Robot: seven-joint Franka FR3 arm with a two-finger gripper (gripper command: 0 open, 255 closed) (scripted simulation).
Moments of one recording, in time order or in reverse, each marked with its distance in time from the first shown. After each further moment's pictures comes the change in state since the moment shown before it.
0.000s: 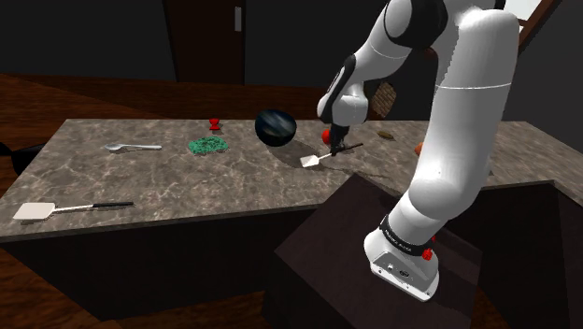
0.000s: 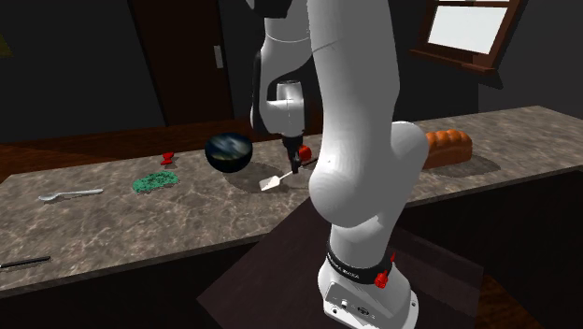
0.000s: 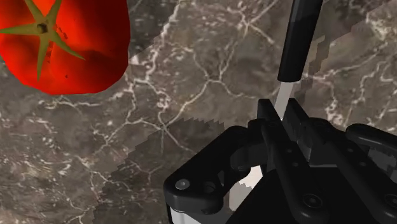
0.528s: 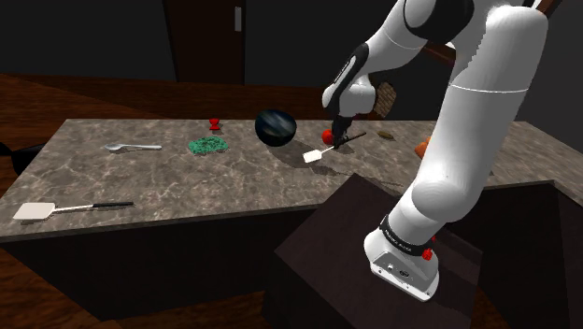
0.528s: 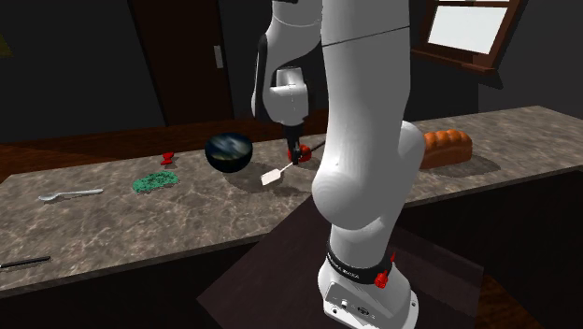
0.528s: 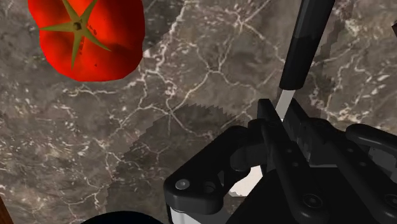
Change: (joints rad) arm 0.074 -0.118 -0.098 -0.020 -0.114 -0.090 0.077
